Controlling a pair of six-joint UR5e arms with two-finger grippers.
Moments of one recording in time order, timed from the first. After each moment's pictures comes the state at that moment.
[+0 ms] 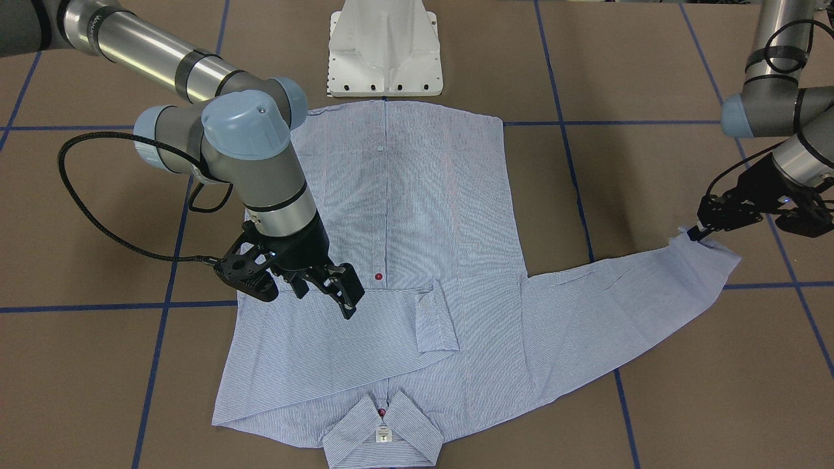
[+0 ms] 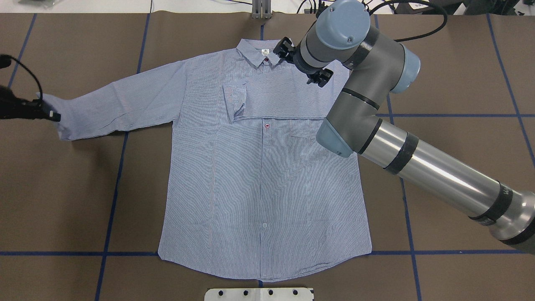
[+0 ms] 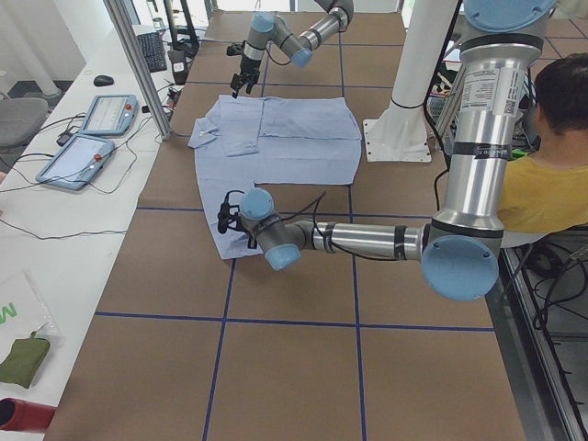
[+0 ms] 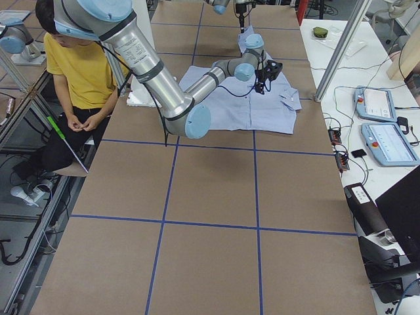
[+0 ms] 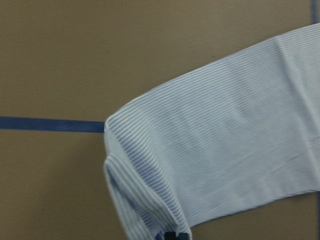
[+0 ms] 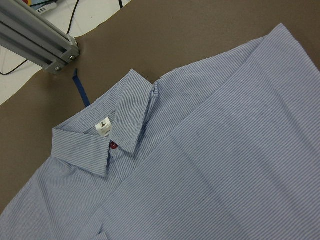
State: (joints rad) left arm -1.11 -1.73 -1.49 -2.47 -2.38 -0.97; right arm 0.76 -0.78 1.40 -1.22 1.81 1.68
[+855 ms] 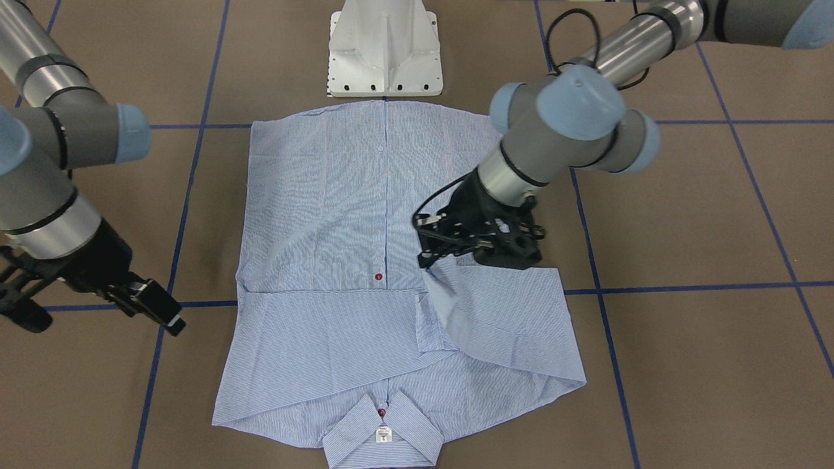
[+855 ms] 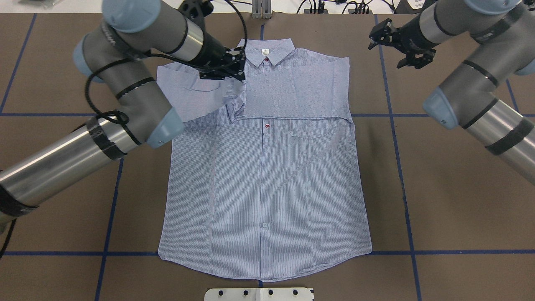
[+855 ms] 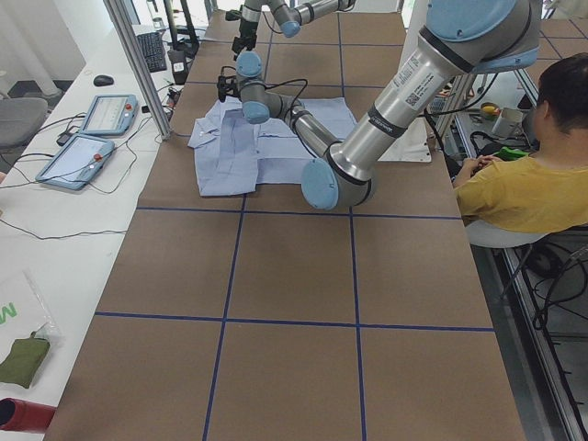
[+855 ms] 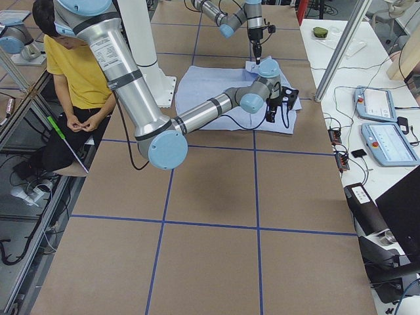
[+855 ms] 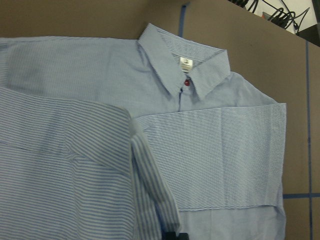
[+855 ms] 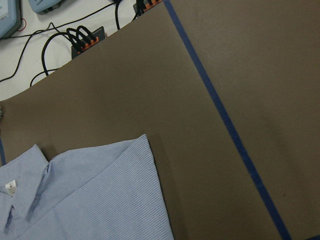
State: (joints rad) left arm -0.76 -2.43 -1.34 -2.23 -2.06 -1.44; right arm 1.05 -1.11 1.52 -1.10 2.12 1.38
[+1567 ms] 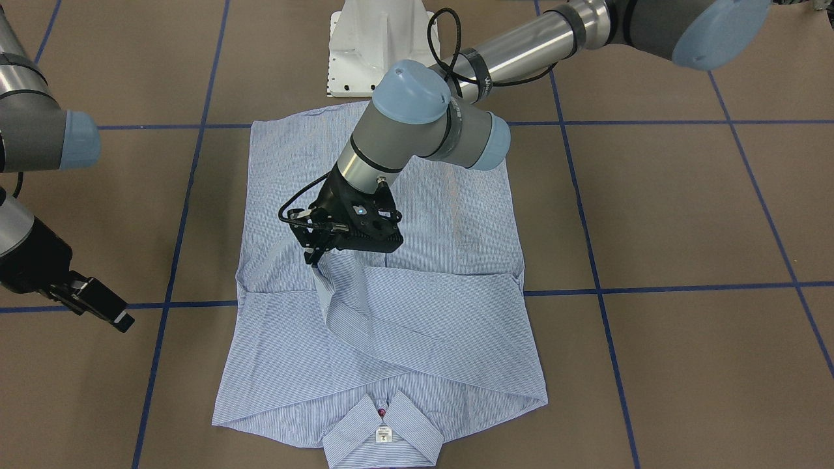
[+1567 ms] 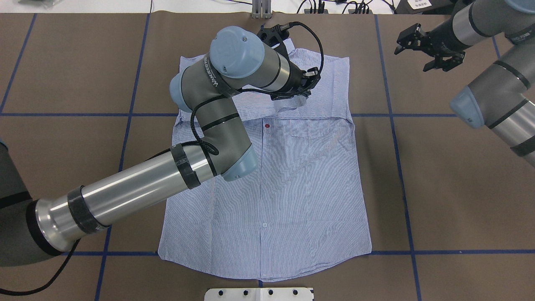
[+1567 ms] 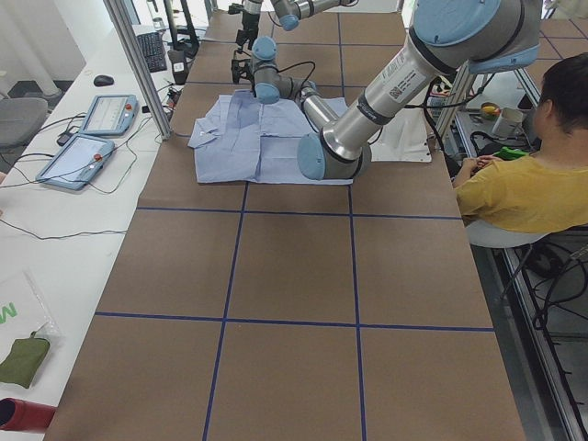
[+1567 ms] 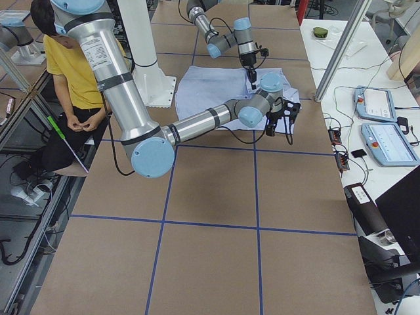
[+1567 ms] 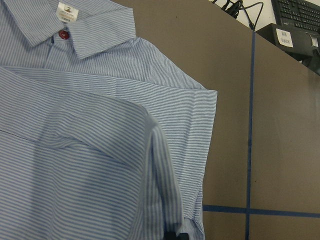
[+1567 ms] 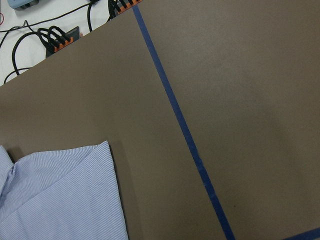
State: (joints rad) left arm -0.60 -2.61 -1.15 -2.30 -1.84 -1.55; right arm 1.08 -1.16 1.52 -1.09 2.16 1.31
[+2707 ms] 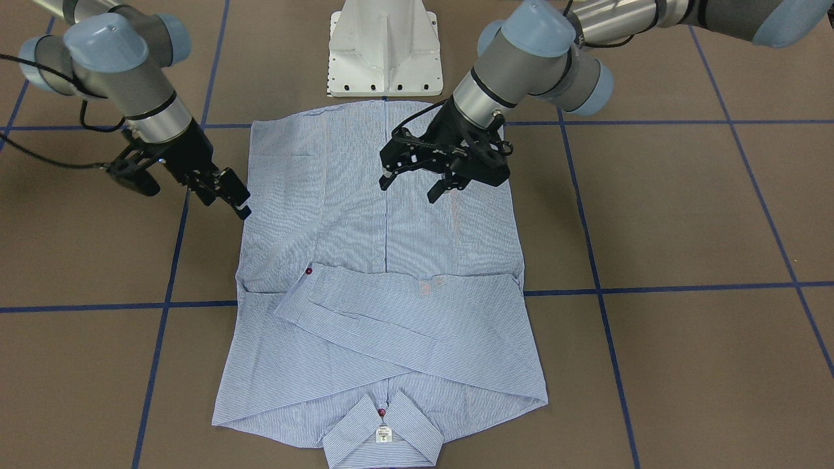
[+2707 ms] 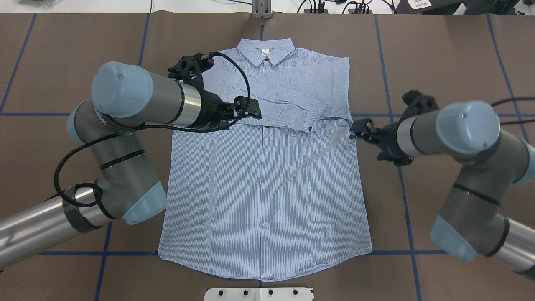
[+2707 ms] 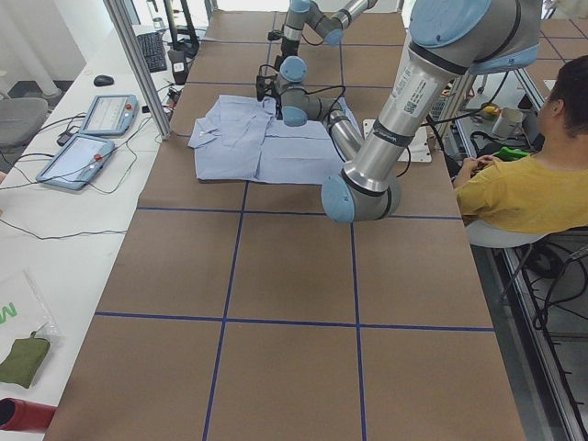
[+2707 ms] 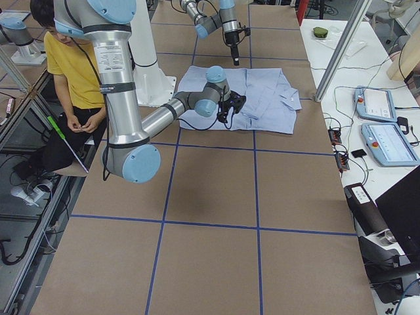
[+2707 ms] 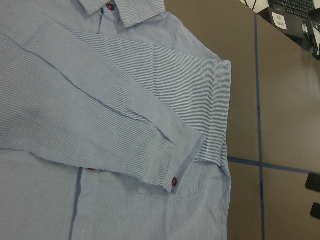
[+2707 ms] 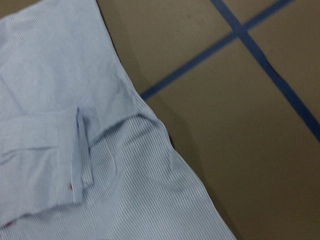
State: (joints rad) left arm -0.63 -2.16 -1.70 -2.21 -1.92 -1.45; right arm 0.57 -1.43 1.95 -1.10 1.76 1.83
